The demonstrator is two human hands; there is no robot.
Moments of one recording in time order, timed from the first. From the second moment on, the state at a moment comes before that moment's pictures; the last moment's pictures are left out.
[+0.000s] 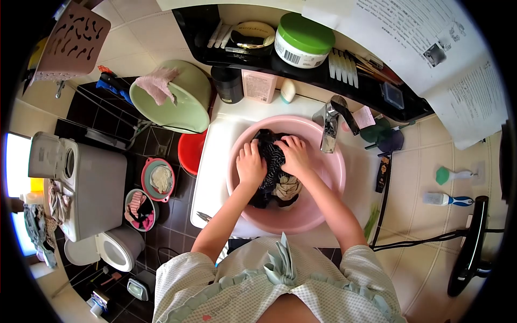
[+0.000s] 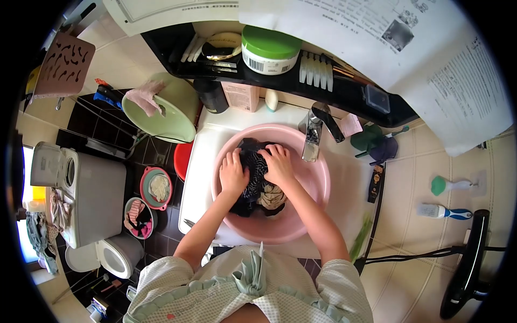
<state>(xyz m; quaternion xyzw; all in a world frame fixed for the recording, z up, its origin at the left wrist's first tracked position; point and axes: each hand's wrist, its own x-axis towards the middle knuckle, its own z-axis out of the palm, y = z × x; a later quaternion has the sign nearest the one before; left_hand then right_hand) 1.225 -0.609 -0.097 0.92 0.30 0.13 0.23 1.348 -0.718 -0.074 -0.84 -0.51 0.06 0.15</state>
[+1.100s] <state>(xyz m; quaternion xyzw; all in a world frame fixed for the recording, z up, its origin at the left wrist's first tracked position) 1.218 -0.607 -0.128 0.82 0.24 0.19 0.49 1.337 -0.712 -0.040 -0.83 -0.47 0.14 0.26</state>
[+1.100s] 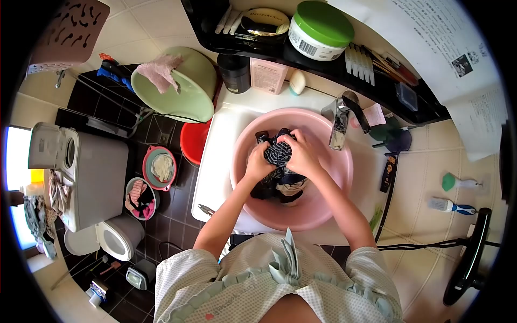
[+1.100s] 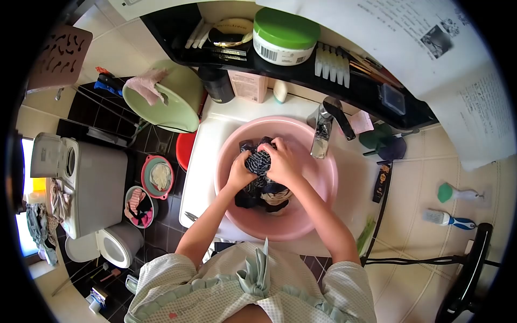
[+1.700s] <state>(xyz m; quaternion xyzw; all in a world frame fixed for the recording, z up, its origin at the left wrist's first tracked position) 1.239 -0.625 -0.147 0.94 0.27 -0.15 0.16 1.343 -0.703 -0.127 -0.82 -0.56 0.16 0.00</state>
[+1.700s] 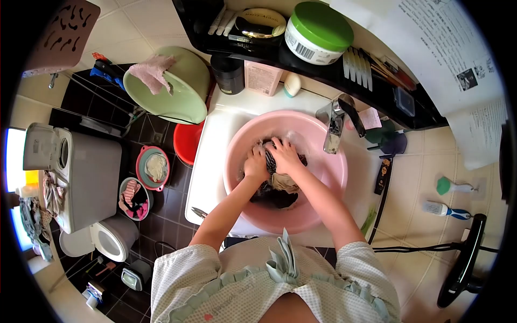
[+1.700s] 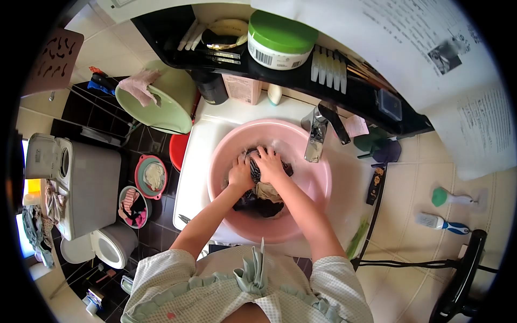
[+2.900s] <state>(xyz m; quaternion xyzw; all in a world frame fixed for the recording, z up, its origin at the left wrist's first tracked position) 1.189 -0.646 -0.128 0.99 0.09 -0.12 0.00 1.261 -0.773 -0.146 -0.91 -0.37 0.17 -0.05</state>
